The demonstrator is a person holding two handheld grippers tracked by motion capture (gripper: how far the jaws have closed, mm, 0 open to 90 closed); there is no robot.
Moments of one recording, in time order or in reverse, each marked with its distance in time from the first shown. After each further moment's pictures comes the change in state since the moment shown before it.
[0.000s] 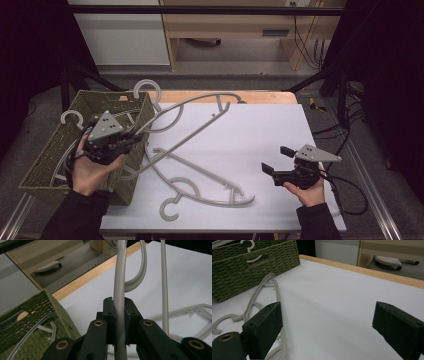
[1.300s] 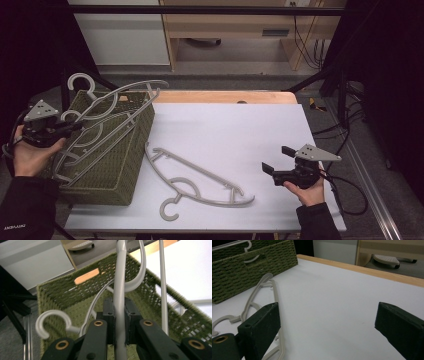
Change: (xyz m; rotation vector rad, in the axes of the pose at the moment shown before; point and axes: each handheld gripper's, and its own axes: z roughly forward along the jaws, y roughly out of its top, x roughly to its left) left arm 0.143 -0.083 -0.028 0.097 0.178 -0.118; right arm -0.001 -0.001 0.001 0.004 -0.013 0.014
